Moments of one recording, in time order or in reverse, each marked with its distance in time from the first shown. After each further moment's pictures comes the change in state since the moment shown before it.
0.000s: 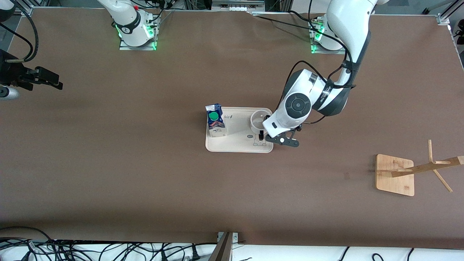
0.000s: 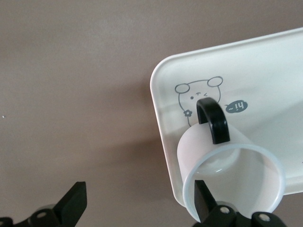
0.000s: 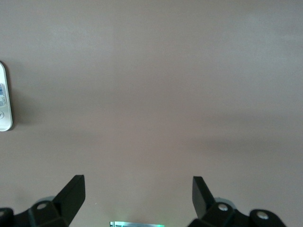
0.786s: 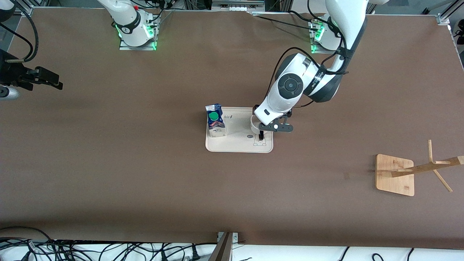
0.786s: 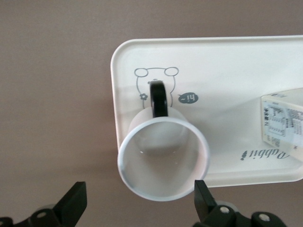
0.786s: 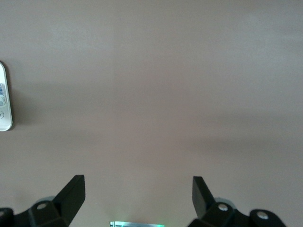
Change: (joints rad) left arm -0.003 -0.065 -0.095 -0.057 -0.037 0.074 -0.243; right arm 0.000 0.000 0.000 0.000 0.000 0.000 0.000
